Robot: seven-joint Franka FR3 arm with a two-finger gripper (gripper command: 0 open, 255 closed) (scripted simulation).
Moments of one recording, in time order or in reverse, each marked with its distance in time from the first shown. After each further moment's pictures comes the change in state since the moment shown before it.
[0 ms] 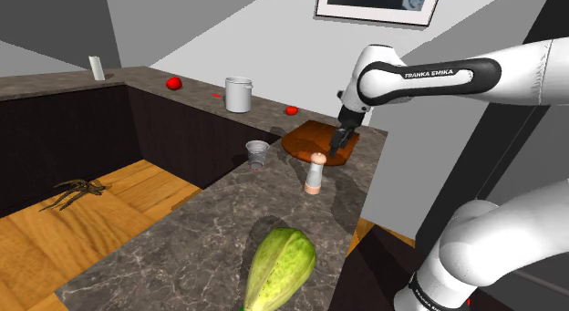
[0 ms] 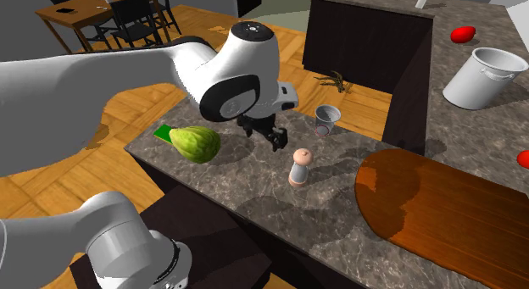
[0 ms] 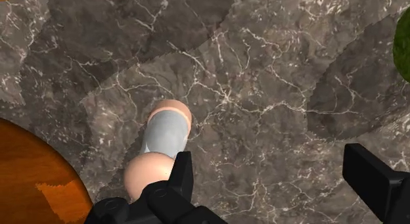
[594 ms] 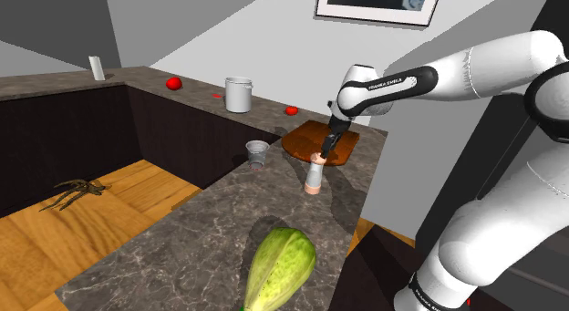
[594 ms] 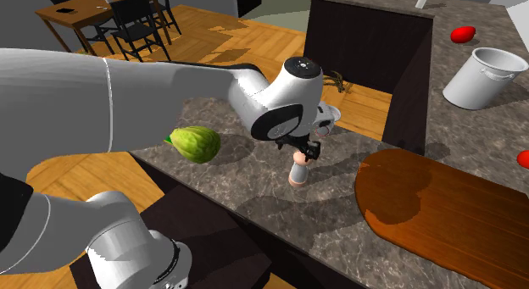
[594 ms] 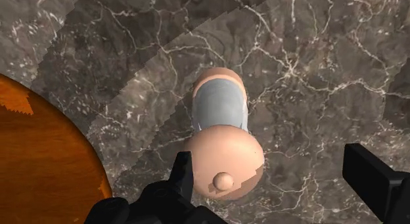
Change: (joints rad) arm -0.012 0.285 -0.108 0.086 0.005 0.224 -0.197
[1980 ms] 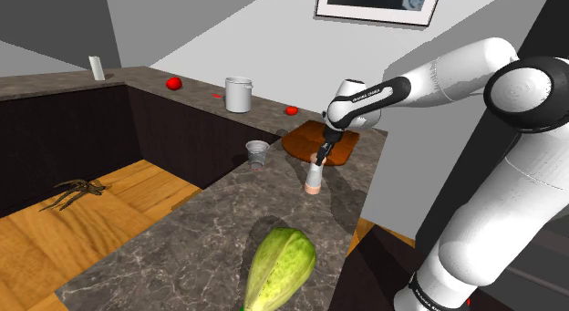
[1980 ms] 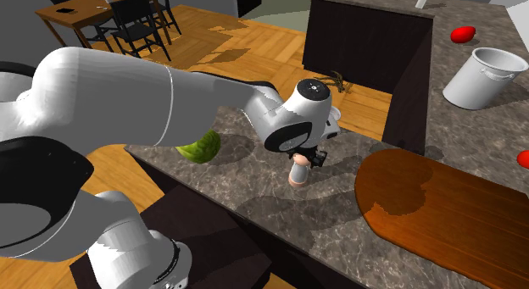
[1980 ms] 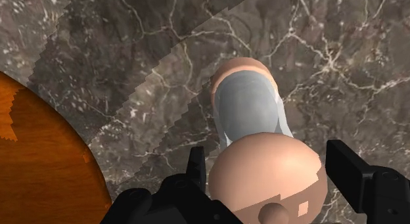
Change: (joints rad) arm 0.003 0.154 -0.029 0.016 0.044 0.143 -0.081
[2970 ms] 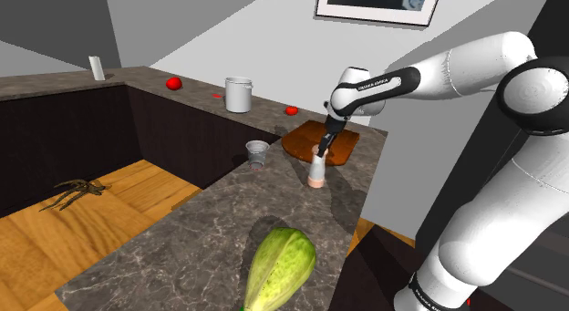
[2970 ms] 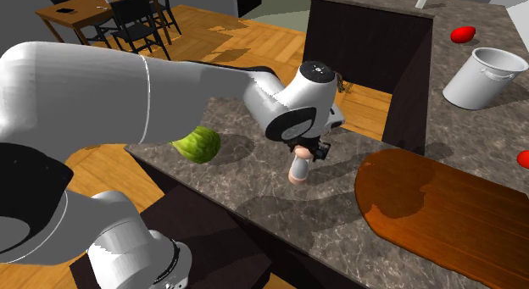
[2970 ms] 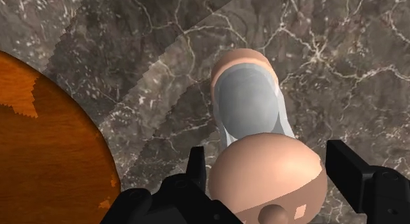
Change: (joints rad) arm -0.002 -0.049 0.004 0.058 -0.021 -0.106 0.021
